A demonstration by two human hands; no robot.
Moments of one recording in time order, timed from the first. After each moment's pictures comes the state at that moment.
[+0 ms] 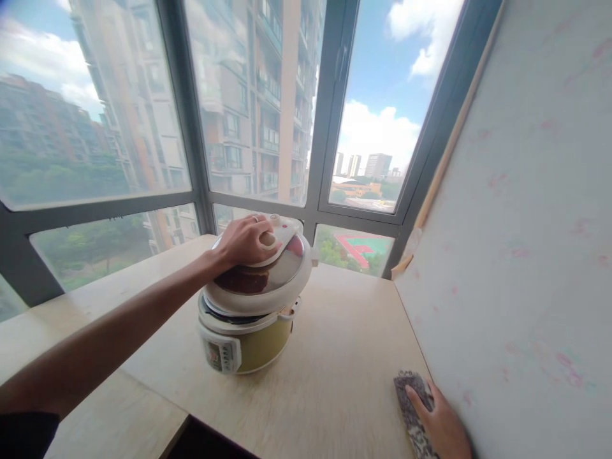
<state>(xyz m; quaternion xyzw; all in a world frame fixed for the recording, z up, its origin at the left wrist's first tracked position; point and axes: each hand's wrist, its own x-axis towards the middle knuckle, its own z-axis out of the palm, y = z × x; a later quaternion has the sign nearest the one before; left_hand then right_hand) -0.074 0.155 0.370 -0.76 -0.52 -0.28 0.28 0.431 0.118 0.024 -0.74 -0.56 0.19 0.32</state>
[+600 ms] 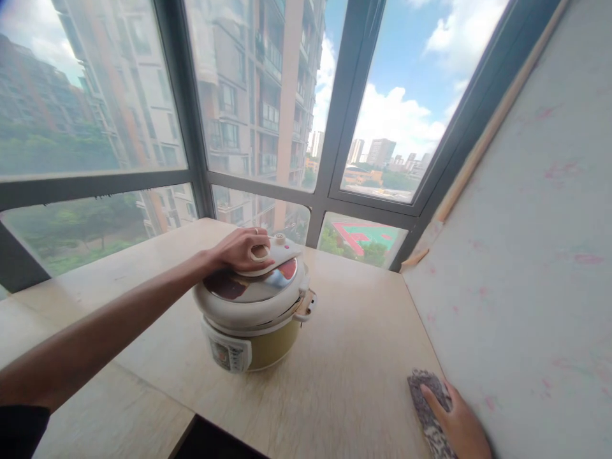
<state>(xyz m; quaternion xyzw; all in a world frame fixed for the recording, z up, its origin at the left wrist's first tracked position) -0.154 0.189 0.308 -0.87 -0.41 -0.22 0.12 0.428 0.117 0.034 -0.77 -0.56 0.18 0.25</state>
